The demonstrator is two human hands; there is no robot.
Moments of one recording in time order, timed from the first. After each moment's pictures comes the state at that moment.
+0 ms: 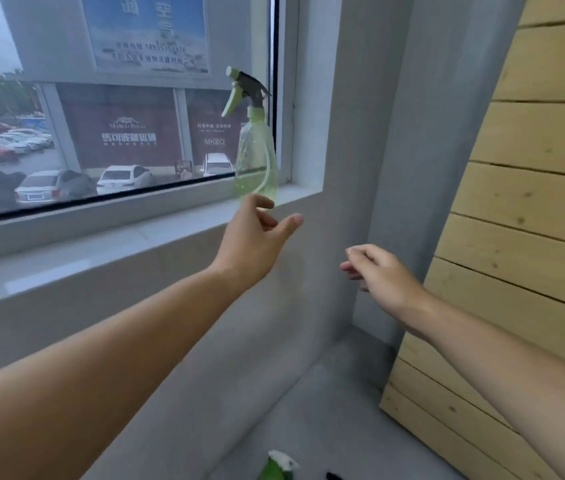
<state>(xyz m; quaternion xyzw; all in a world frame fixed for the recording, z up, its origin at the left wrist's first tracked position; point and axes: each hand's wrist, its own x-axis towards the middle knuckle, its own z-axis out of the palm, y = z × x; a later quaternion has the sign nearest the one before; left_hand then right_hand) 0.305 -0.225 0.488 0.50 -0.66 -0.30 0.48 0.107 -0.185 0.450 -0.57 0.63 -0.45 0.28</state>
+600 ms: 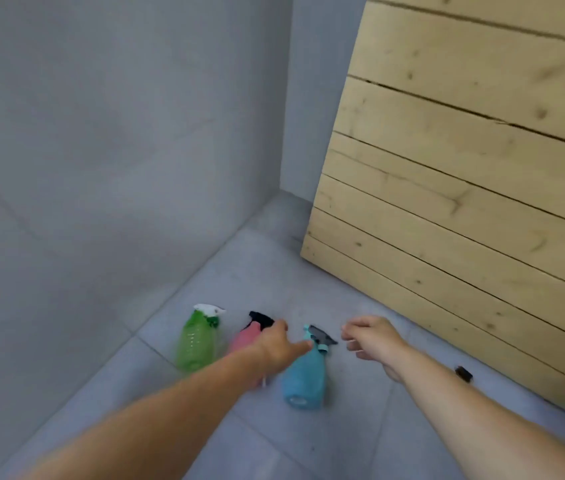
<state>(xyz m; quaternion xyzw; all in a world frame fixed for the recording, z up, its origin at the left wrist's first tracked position) 0.157 -0.073 0.142 0.55 -0.66 -0.51 -0.07 -0.028 -0.003 0.146 -0.25 0.81 -0.28 0.46</state>
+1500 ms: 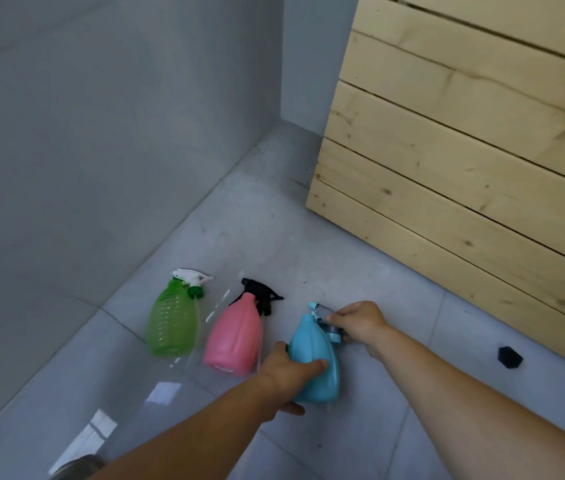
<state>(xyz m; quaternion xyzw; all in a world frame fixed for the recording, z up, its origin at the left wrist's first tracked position) 0.135 -0.056 0.017 0.62 -0.37 -0.69 -0.07 -0.047 -0.059 -0.025 -0.19 0.82 -0.22 0.49</state>
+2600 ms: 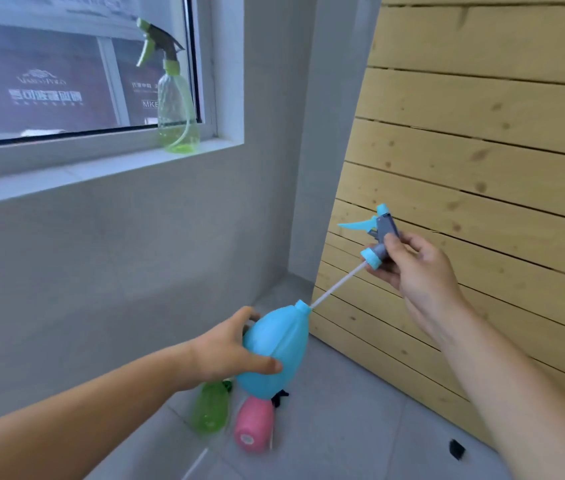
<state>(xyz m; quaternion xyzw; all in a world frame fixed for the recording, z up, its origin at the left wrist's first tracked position) 0.278 -0.043 0.347 0.45 -0.71 -0.54 0.11 0.006 0.018 0.426 -0.36 0.56 -0.68 0.30</state>
